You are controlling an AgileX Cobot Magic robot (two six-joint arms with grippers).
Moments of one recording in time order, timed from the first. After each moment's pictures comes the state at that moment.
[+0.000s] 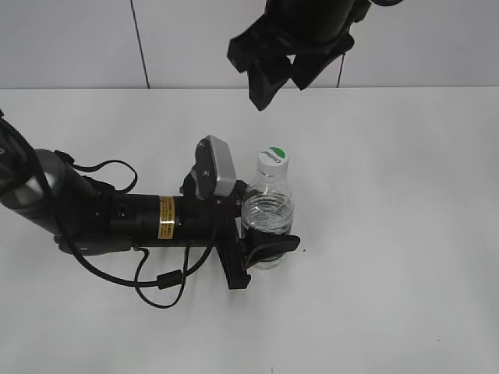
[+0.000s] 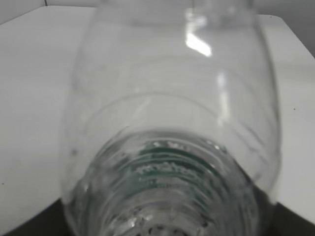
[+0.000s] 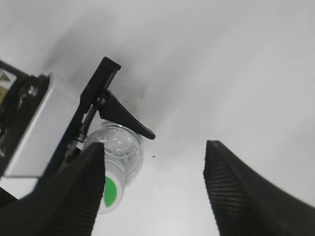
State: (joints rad) left arm -0.49 2.22 -0.92 1.04 -1.06 -0.31; right arm 0.68 1.90 -1.82 0.02 1.22 -0.11
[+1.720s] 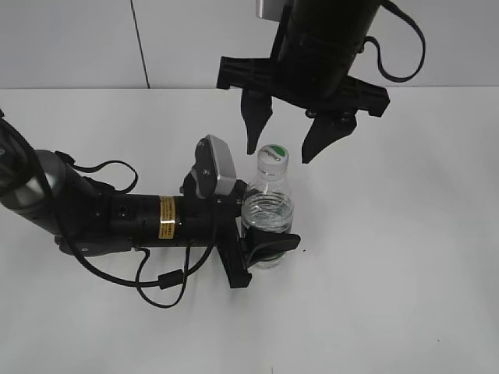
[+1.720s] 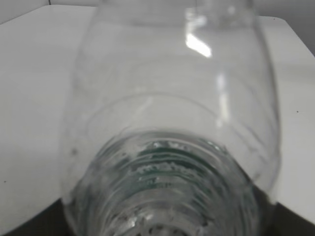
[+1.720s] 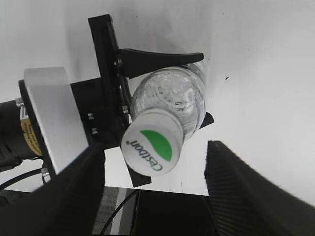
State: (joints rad) left arm -0.49 2.22 -0.92 1.02 -1.05 -0.31; right arm 0.68 1.87 -1.65 0.16 1.22 0.54
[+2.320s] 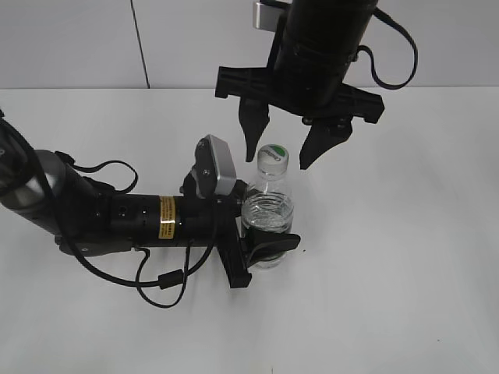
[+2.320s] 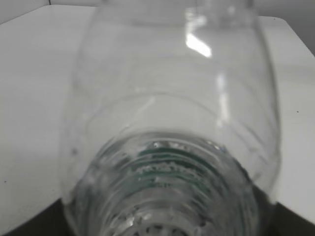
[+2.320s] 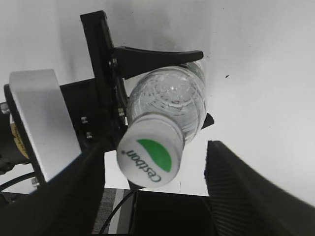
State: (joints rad) left arm -0.49 2.22 -0.92 1.02 -1.05 -0.31; right arm 0.68 1.89 -1.65 0.17 1.22 0.54
